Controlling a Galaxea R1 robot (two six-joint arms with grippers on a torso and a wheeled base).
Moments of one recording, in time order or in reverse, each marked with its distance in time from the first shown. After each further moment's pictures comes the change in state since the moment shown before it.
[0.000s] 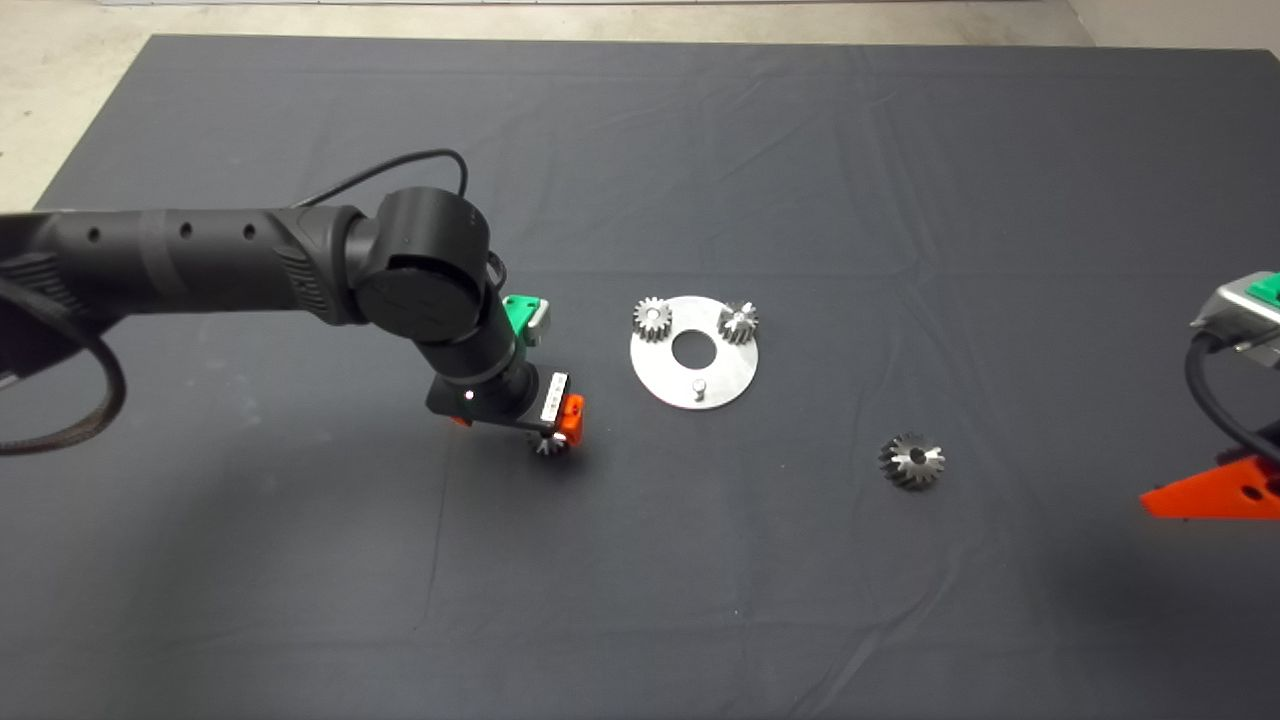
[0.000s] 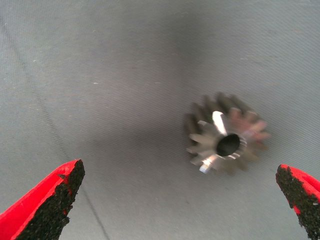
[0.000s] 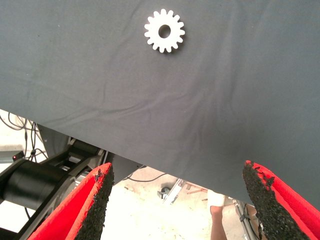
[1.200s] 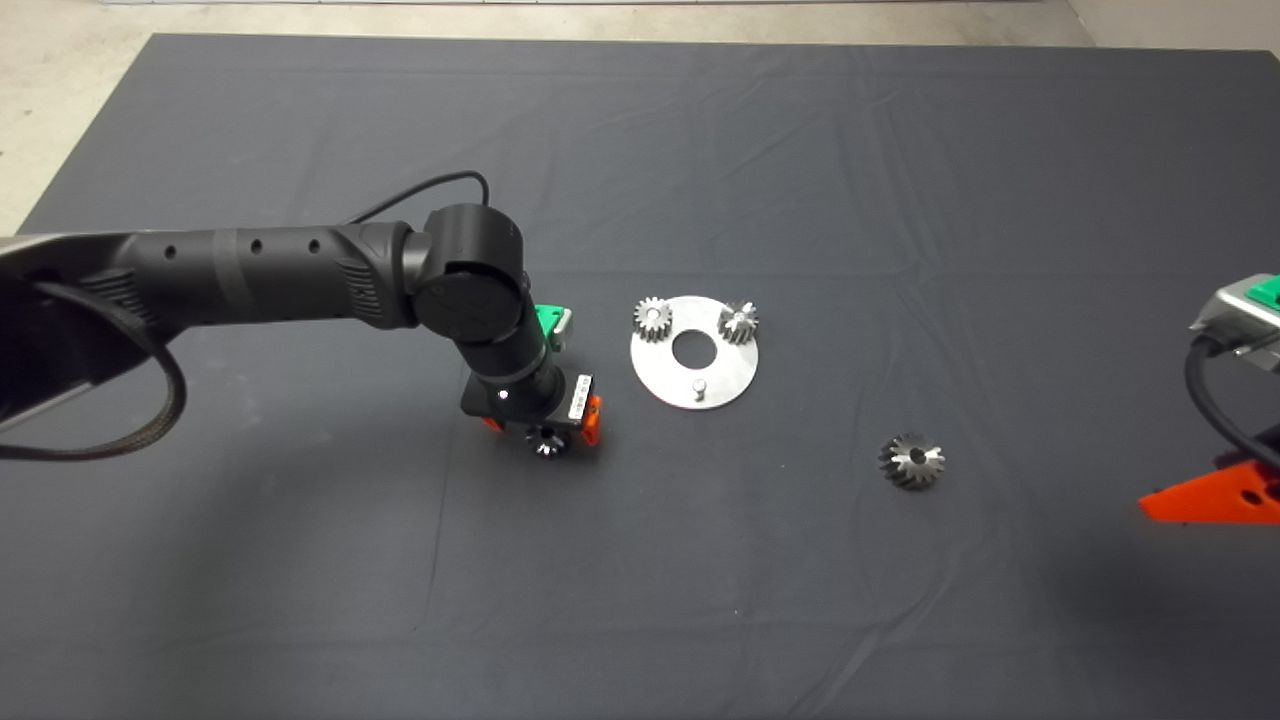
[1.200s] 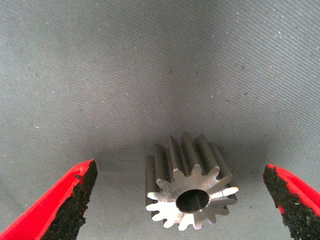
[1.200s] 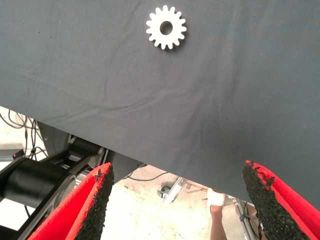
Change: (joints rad) left arm 0.038 0.069 -0.112 0.003 -0.042 0.047; right arm 0.000 0.001 0.007 0.002 0.000 0.001
